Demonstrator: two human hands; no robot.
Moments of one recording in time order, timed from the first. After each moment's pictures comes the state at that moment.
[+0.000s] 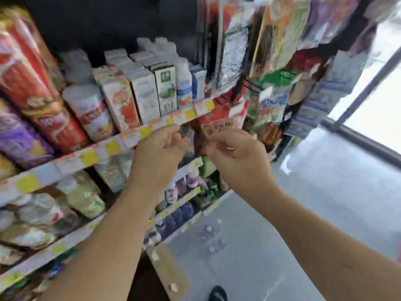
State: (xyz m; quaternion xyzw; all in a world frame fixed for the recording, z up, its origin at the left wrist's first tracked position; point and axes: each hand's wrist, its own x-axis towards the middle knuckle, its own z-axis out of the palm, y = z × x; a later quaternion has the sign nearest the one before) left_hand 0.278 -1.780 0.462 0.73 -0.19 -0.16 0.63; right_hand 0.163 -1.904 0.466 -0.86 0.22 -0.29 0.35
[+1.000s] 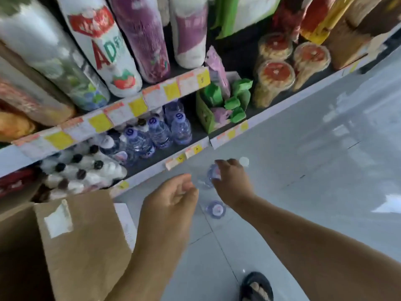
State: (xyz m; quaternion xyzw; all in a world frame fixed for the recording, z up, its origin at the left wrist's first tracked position) left_hand 0.219 -1.851 -0.161 0.79 0.05 -0.30 0.54; right_hand 0.203 -2.018 -0.286 -0.91 0.29 0.09 0.28
